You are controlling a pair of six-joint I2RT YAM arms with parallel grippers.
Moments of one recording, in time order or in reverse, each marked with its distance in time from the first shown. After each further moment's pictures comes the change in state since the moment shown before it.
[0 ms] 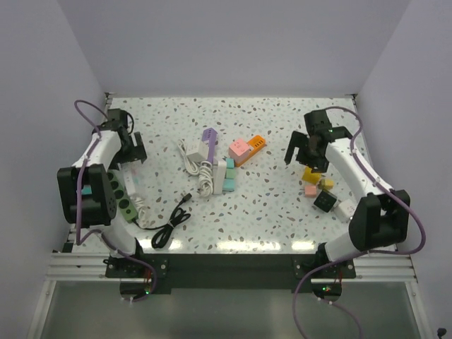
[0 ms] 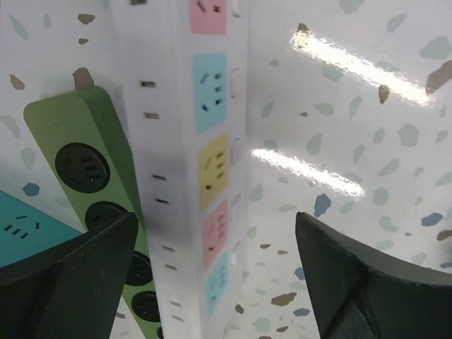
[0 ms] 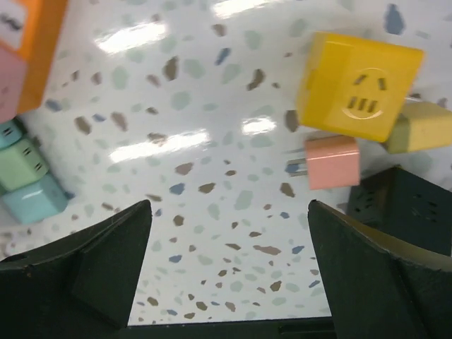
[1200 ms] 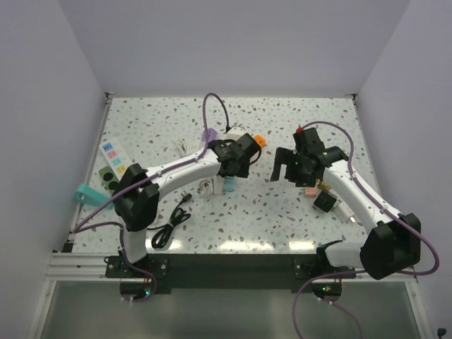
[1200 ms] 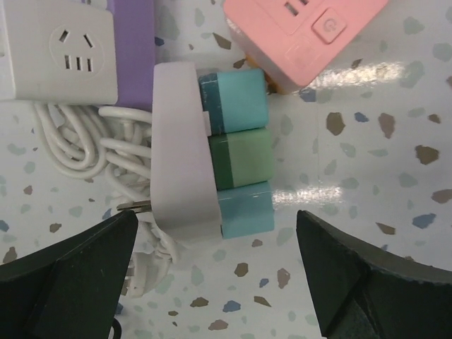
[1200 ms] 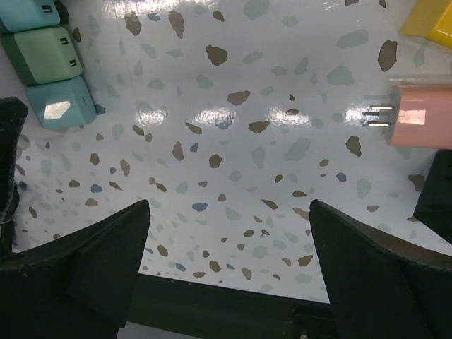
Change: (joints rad) left arm -1.018 0.144 0.288 -0.066 -0.319 -0.429; right arm 0.177 -0.216 -0.193 0.068 -0.149 0.014
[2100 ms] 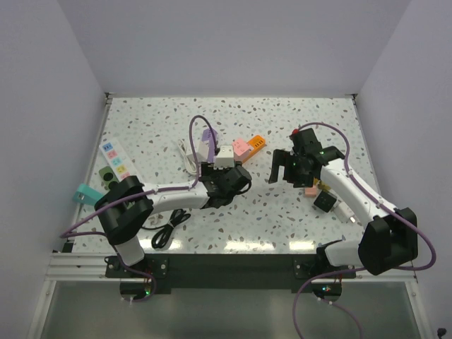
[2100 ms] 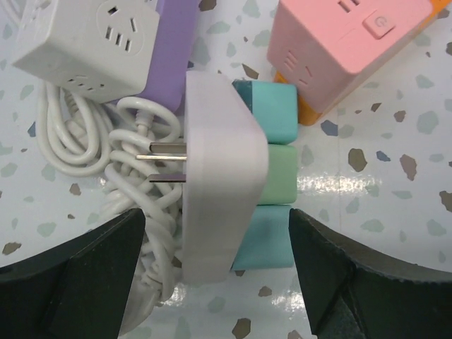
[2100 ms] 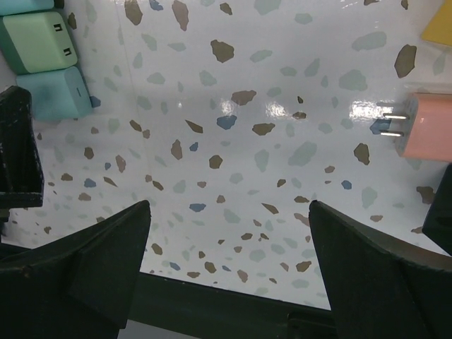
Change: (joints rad) left arm -0.118 -0.148 -0.517 0.537 -0.358 -0.114; right arm 0.000 0.034 -0.016 0.028 -0.034 -0.039
